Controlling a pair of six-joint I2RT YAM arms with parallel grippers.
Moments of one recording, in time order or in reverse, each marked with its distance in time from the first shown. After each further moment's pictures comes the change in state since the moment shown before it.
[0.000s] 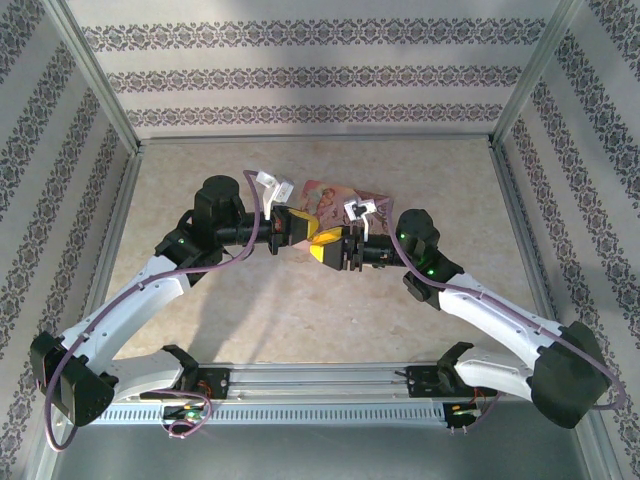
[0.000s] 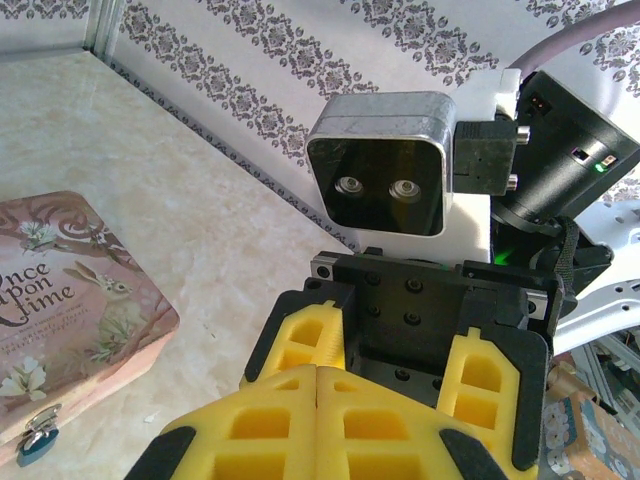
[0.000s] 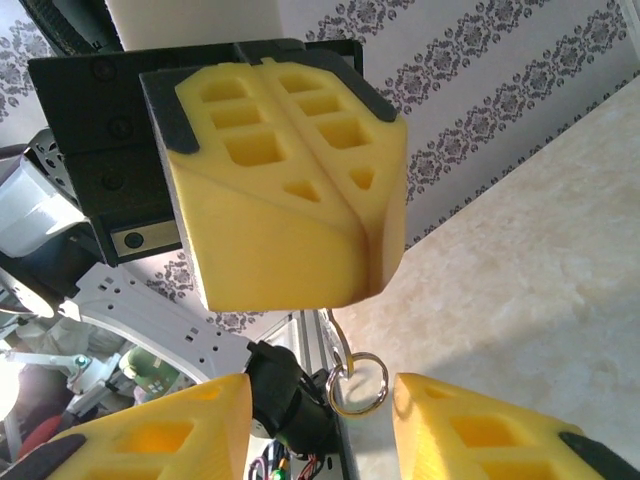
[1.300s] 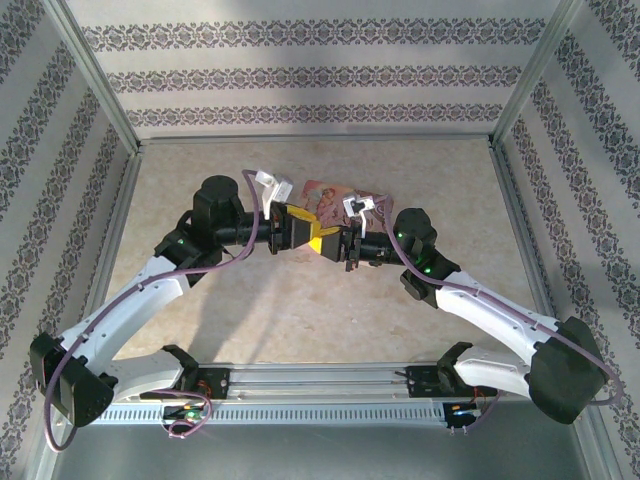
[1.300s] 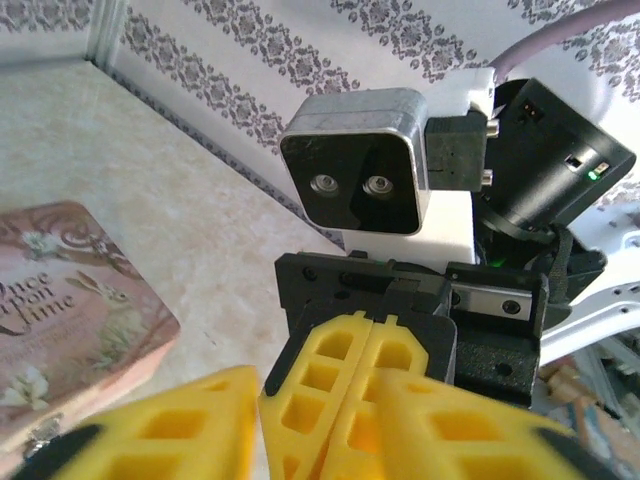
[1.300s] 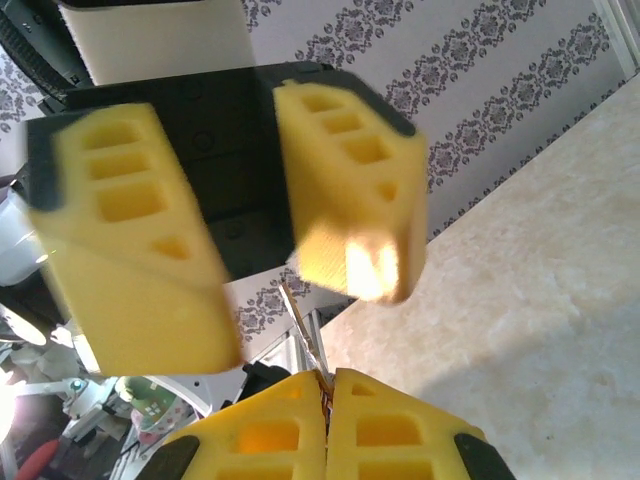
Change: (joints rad) left arm 0.000 -0.009 -0.004 0.018 -0.013 -0.006; right arm 0.010 0.025 0.011 0.025 0.047 0.032
